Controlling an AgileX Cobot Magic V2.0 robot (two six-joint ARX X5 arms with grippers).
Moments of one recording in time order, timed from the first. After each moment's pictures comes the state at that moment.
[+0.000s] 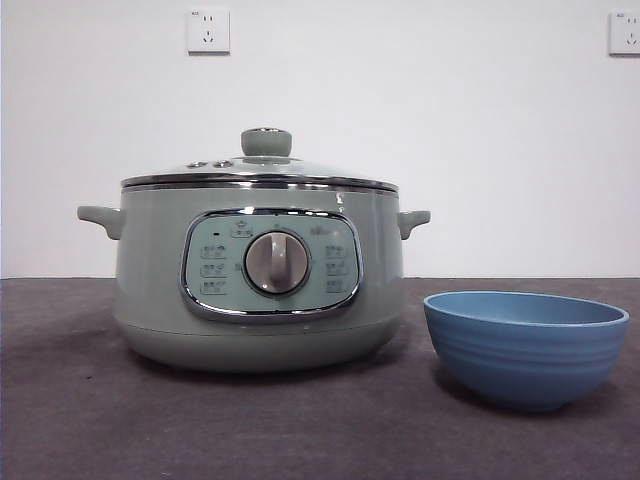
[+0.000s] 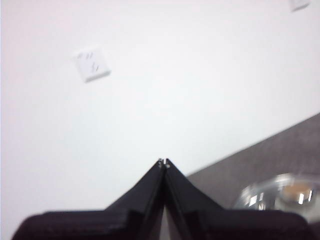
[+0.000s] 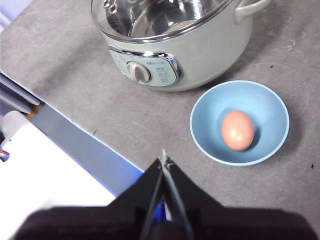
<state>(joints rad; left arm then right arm) -0.10 0.45 0.69 -0.09 0.16 0.29 0.61 0.56 0.81 -0.92 -0.21 0.18</state>
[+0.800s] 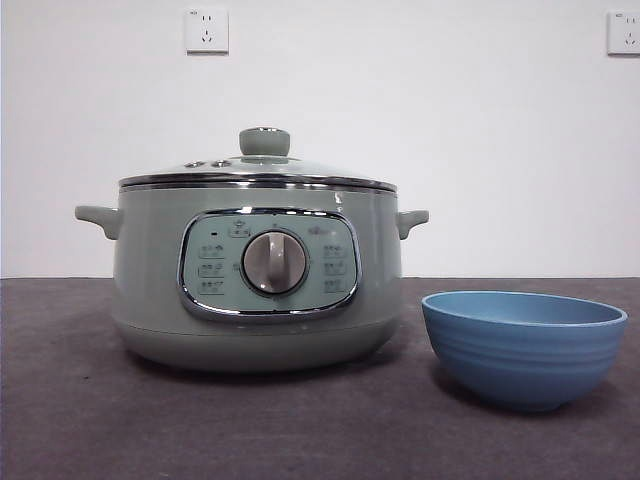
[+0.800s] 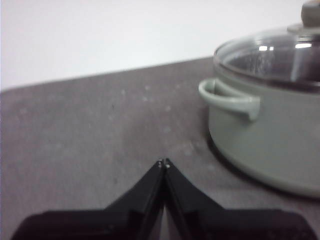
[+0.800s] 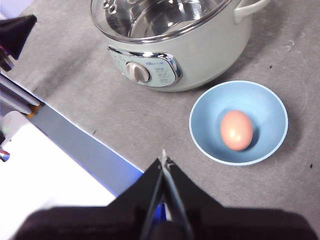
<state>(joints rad) -0.02 0.01 0.02 -0.15 0.12 0.09 0.61 0.56 0.81 -0.92 -0.21 0.18</state>
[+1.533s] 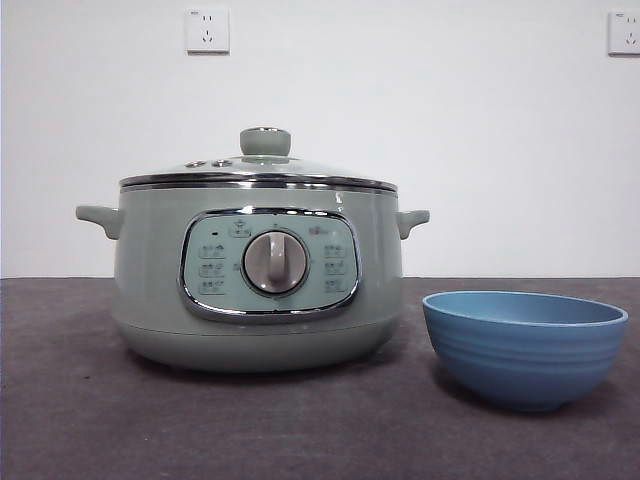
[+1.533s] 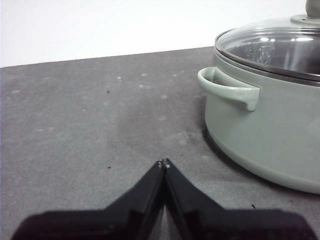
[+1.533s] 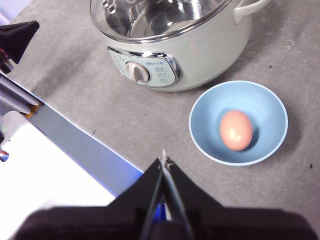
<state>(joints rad) -0.02 0.00 0.02 -0.18 0.13 0.05 0.61 0.56 0.81 -0.92 -0.21 0.18</state>
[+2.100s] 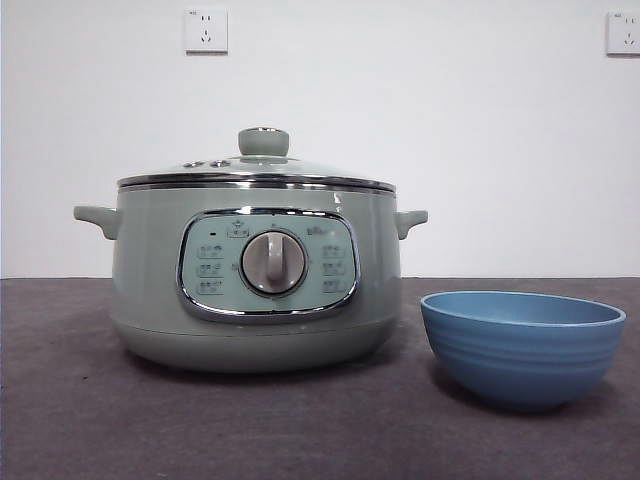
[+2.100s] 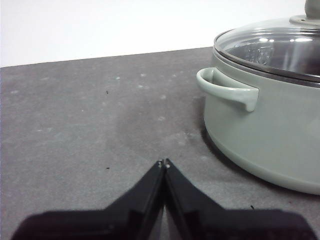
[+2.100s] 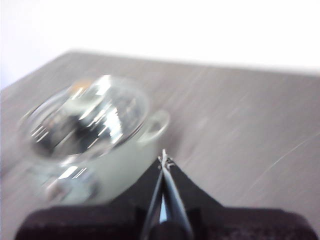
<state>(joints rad) -0.02 0.00 0.02 -0.18 0.13 0.05 0.26 0.38 0.78 -0.63 -0.16 -0.01</state>
